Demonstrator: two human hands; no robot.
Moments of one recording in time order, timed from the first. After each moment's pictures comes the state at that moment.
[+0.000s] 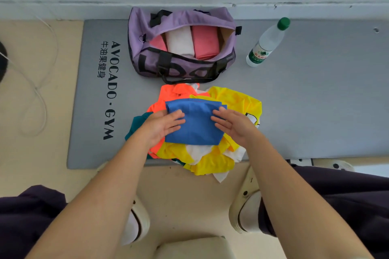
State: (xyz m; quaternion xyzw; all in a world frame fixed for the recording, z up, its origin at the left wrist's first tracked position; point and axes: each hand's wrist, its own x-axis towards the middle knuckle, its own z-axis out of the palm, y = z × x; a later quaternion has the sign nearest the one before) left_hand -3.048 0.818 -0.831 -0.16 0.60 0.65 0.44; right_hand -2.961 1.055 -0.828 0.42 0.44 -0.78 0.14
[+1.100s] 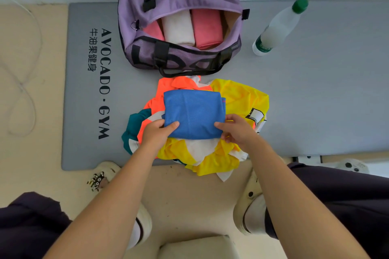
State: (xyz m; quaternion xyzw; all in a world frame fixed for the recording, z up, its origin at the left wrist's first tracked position) left_hand -3.030 0.812 -0.877 -0.13 0.82 0.45 0.33; right_hand -2.956 1.053 -0.866 0.43 0.60 -0.63 0.25
